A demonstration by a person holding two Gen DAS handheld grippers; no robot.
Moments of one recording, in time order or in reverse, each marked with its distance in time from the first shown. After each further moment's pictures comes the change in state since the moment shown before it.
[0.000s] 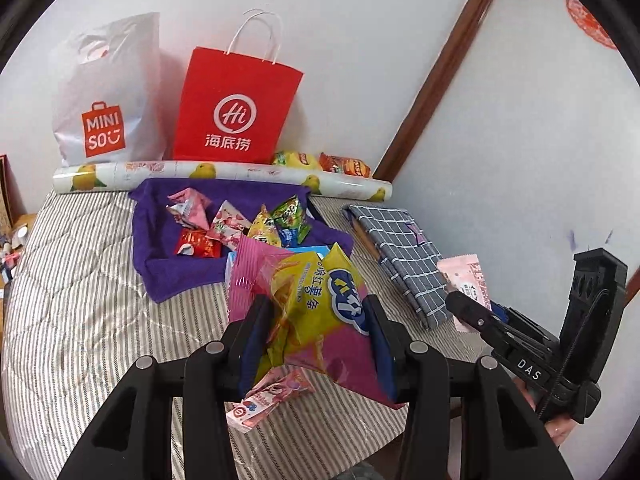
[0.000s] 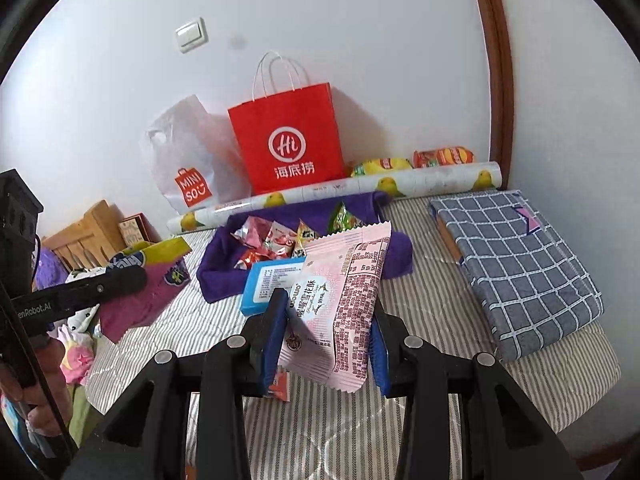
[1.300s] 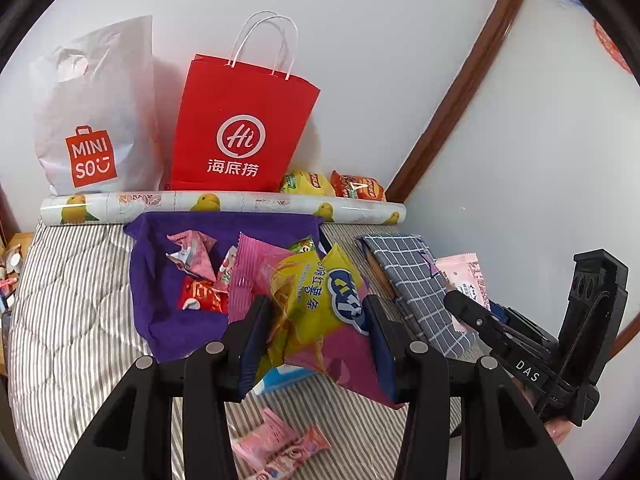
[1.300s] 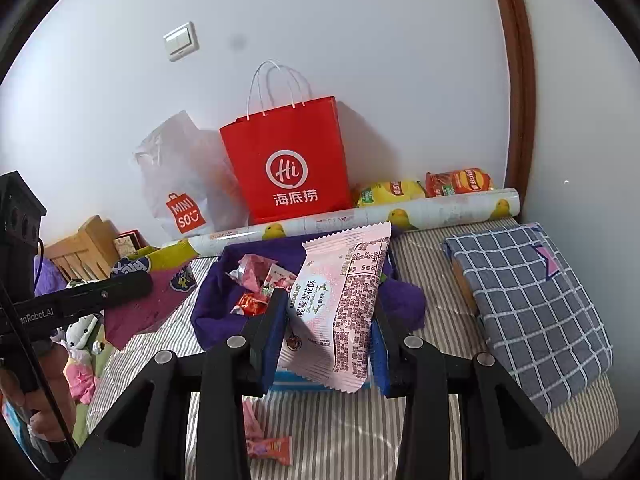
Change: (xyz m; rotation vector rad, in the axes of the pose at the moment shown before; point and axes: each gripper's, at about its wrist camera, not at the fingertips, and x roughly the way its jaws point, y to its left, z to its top) left arm 0.040 0.029 0.076 -0.025 0.011 0.002; right arm 0.054 0.003 0.069 -0.010 0.003 0.006
